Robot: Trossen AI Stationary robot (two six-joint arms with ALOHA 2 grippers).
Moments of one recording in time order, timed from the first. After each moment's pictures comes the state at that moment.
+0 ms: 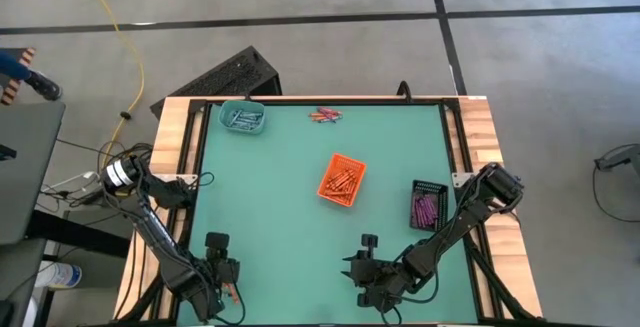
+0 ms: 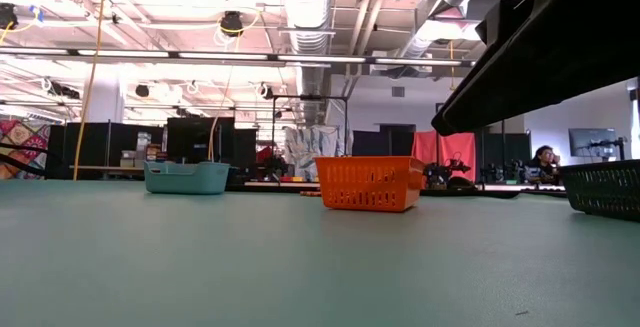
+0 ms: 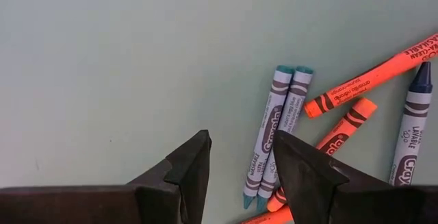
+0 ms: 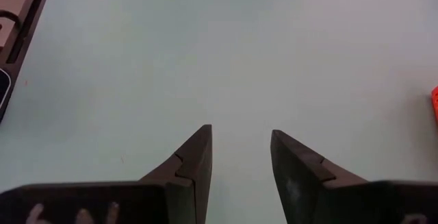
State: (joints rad) left arm -1.01 1.69 1.03 -0.90 -0.21 -0.90; right arm 0.73 1.90 1.14 -0.15 0.68 0.54
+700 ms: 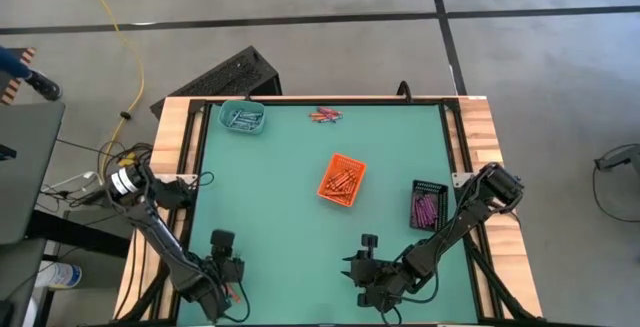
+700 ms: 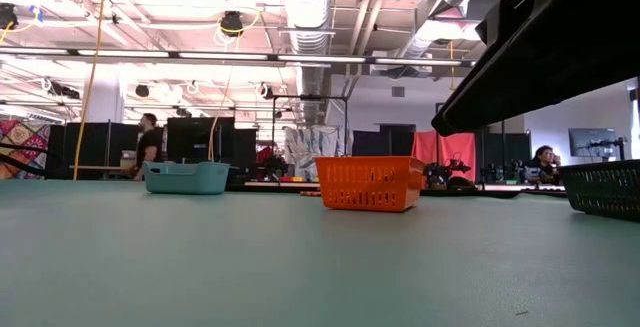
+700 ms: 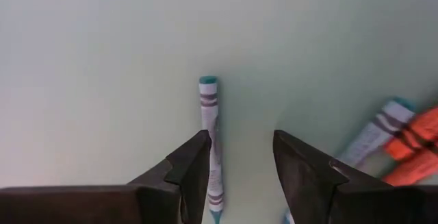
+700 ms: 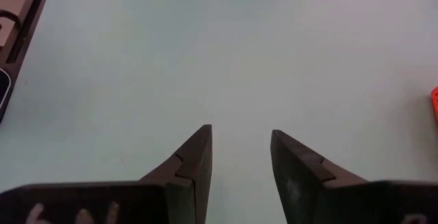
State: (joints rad) left arm -0.98 1.76 1.03 -0.92 -0.25 -0.82; right arm 0.73 1.90 1.14 -0.15 0.68 0.54
